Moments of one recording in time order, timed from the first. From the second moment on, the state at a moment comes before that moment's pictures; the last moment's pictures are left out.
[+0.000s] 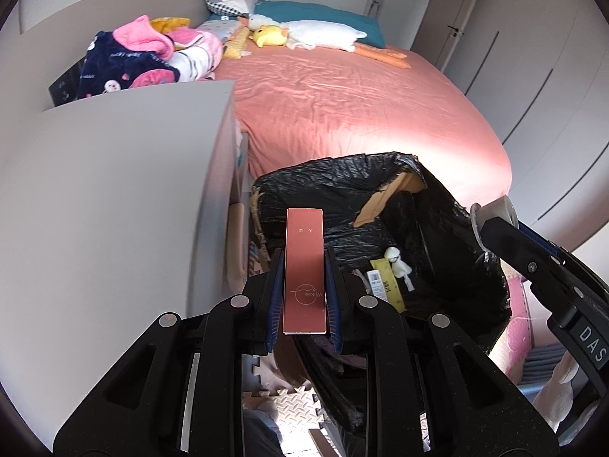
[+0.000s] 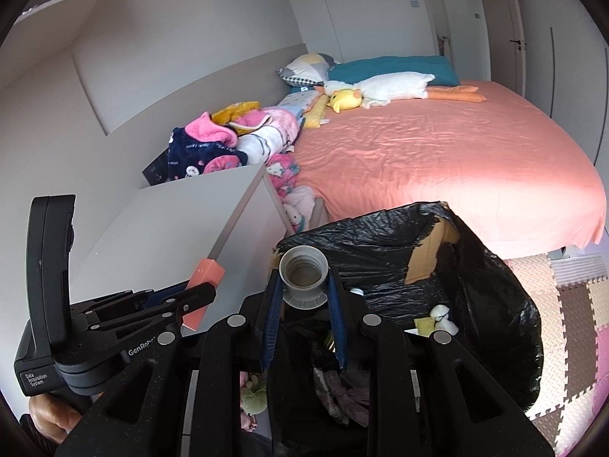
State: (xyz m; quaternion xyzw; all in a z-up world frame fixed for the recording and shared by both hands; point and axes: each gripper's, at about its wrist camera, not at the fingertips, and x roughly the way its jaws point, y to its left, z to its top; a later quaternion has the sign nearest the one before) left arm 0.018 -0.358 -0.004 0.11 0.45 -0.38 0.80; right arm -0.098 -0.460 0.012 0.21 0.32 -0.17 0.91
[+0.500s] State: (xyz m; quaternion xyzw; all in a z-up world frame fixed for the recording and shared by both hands) left arm -0.006 -0.406 -0.001 0.14 0.44 -0.43 0.77; right arm -0.131 -0.503 0.012 0.23 0.30 -0.22 0.90
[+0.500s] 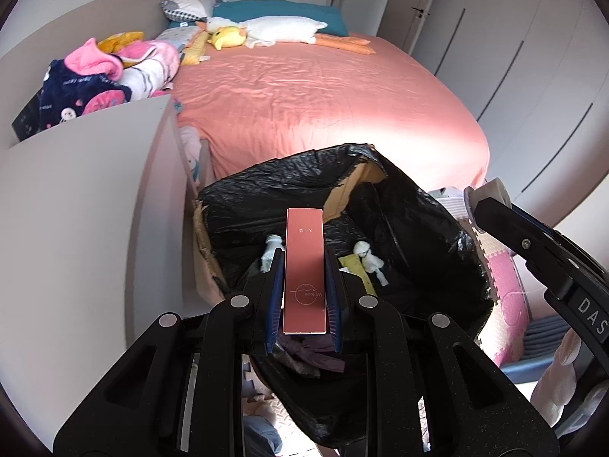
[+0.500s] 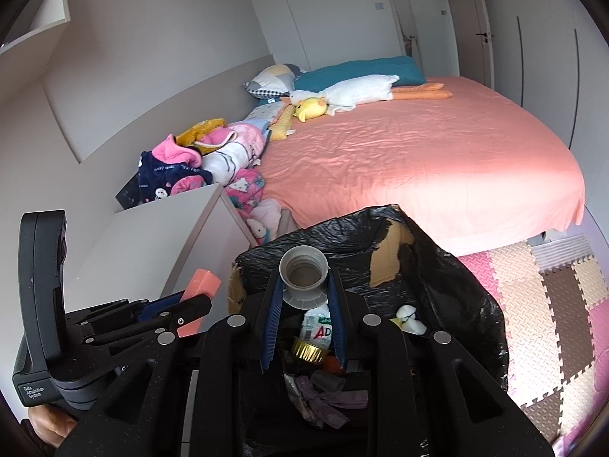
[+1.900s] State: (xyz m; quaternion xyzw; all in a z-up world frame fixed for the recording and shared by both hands) left arm -0.010 -0.423 0.008 0.13 0.44 -0.48 0.75; right arm -0.155 -0.535 0.025 0.24 0.28 -0.27 0.89
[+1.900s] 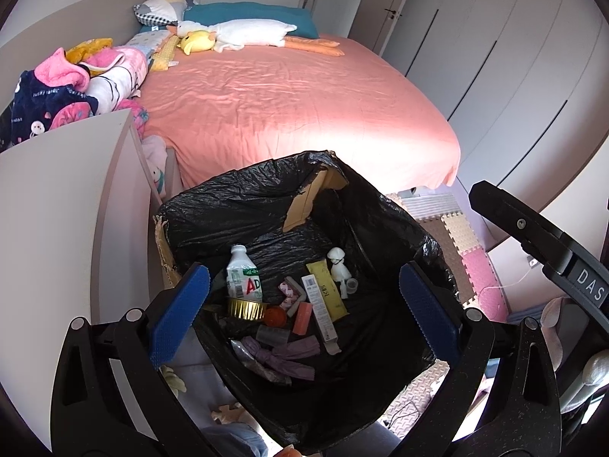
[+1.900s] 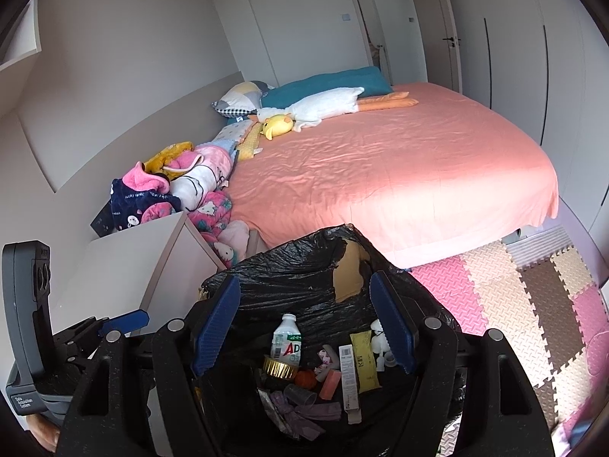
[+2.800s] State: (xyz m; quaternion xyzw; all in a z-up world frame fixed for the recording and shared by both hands) left arm -0.015 -0.418 0.017 0.13 0.42 -0.49 0.75; right arm -0.152 -0.533 0.023 0.23 0.29 -0.27 0.89
